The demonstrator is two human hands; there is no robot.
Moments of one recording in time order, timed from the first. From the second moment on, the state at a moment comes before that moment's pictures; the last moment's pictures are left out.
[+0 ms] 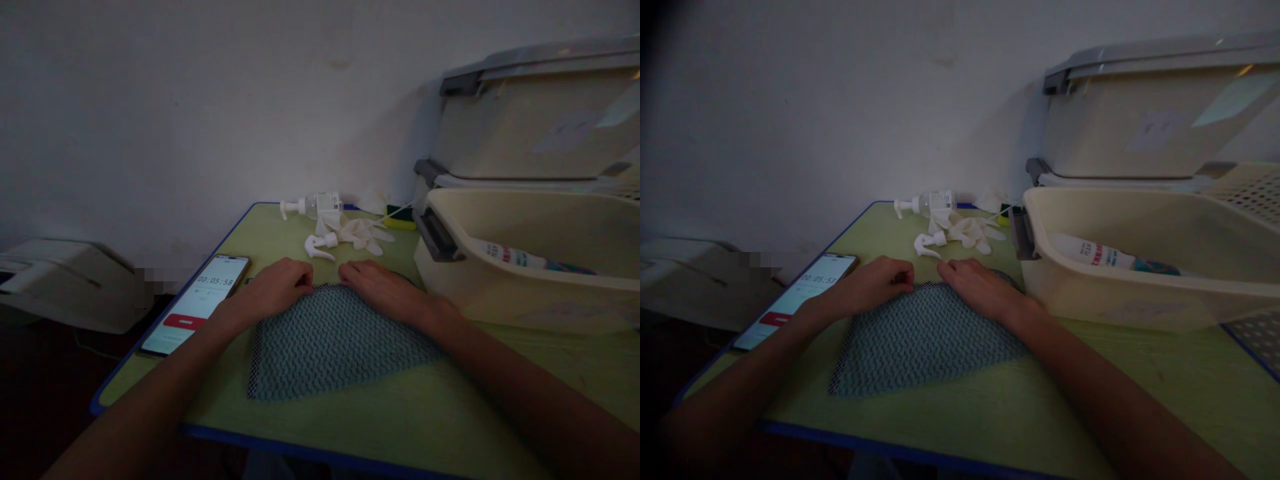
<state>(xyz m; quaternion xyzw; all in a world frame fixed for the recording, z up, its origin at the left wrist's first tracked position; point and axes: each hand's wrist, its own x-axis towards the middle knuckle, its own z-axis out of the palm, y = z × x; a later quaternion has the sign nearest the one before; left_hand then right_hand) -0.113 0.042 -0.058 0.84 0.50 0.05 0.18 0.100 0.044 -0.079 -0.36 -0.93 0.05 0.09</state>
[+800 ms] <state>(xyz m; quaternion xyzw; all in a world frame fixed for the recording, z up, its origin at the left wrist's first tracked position) -0.111 0.040 -0.058 0.85 0.50 0.04 0.15 0.100 0.052 -0.080 -0.32 -0.94 0.01 0.09</state>
